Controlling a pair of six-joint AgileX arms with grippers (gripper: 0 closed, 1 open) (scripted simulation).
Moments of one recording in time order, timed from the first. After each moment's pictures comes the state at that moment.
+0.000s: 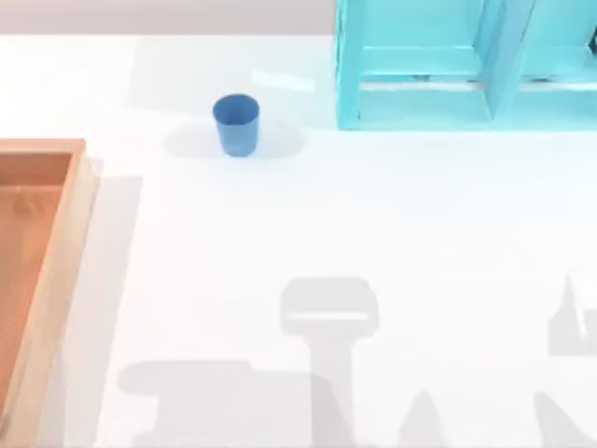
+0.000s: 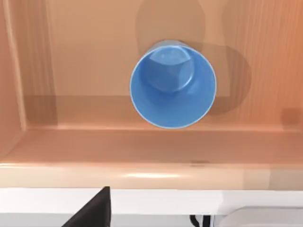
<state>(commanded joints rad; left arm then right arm) 0.30 1.39 1.33 -1.47 0.00 0.32 0.00 0.00 0.00 0.00 0.00 0.00</state>
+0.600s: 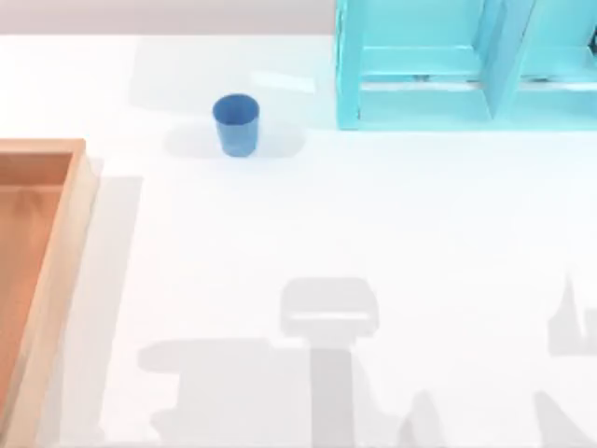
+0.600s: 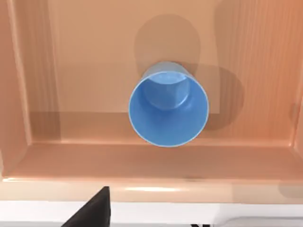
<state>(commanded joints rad) 0.26 1.46 1.42 -1.49 -0.01 0.28 0.00 0.00 0.00 0.00 0.00 0.00</state>
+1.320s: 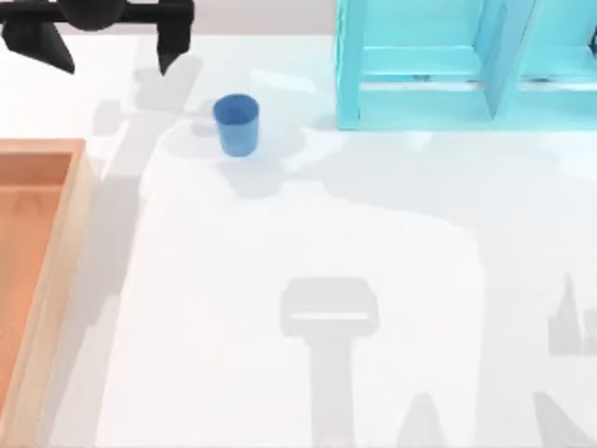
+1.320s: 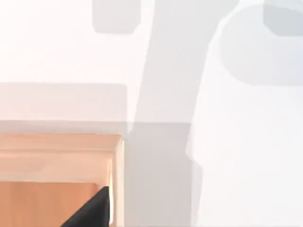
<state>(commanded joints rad) -0.23 2.32 2.36 -1.36 -0.07 -0.19 0.00 0.00 0.00 0.00 0.00 0.00</state>
